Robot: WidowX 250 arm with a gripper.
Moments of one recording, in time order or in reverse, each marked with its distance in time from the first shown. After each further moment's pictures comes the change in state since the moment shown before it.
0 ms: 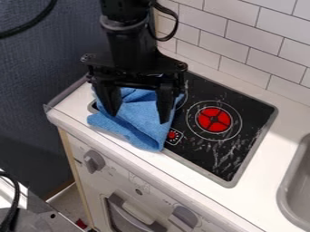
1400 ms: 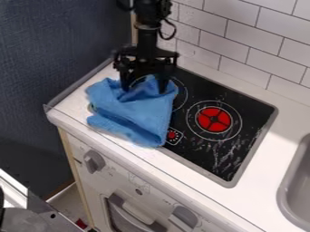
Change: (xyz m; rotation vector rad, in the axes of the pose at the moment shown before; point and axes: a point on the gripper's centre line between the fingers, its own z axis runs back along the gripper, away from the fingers) arm 0.144 0.063 -0.115 0.184 0.156 0.310
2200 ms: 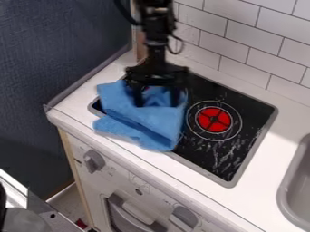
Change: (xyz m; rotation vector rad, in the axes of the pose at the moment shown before) arm -0.032 -0.052 -0.019 -0.077 0.118 -0.079
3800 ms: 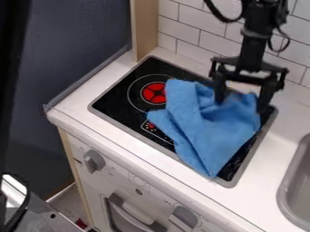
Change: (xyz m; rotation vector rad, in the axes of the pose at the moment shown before) arm -0.057 -0.108 0.044 0.023 -0.041 -0.310
